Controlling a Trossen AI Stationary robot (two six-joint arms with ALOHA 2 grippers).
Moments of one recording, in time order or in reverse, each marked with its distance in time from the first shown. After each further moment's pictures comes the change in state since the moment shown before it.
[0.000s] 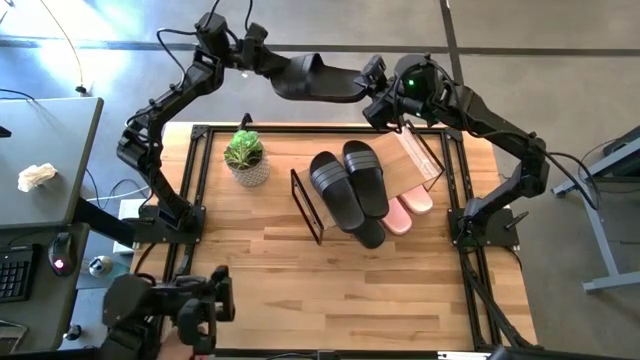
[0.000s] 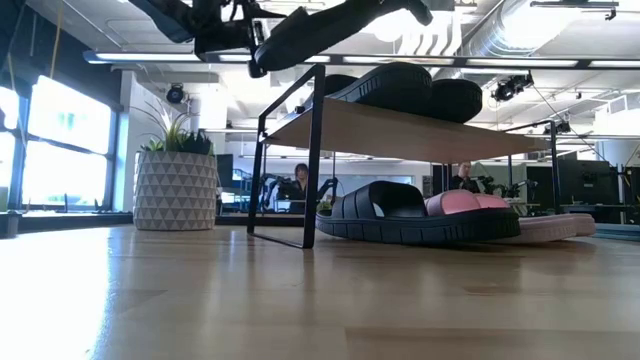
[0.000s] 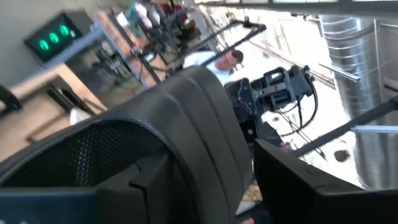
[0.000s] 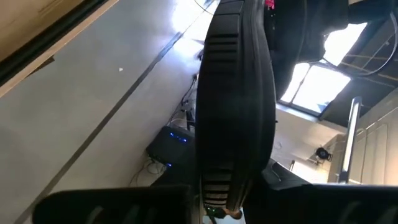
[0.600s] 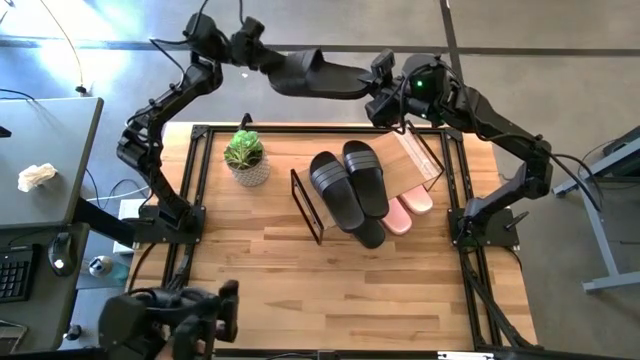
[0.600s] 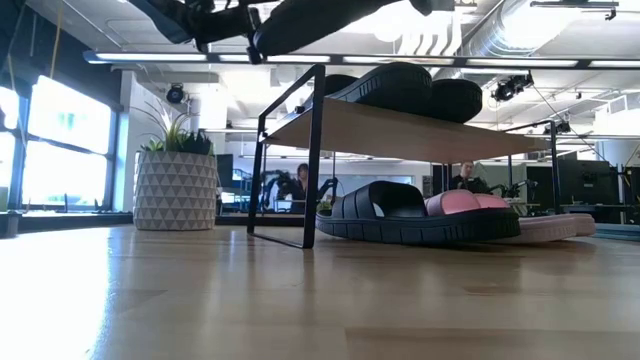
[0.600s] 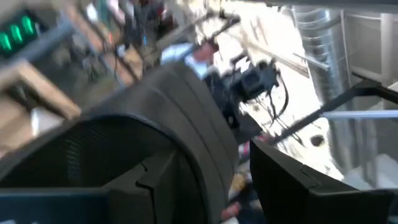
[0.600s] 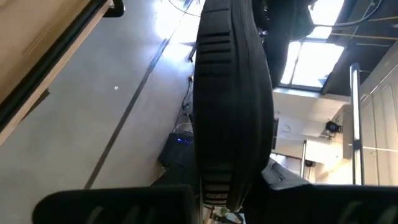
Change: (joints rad) left arm -0.007 0.000 0.000 0.302 0.069 -0.266; right arm 0.010 -0.027 0.000 0.033 0.022 0.195
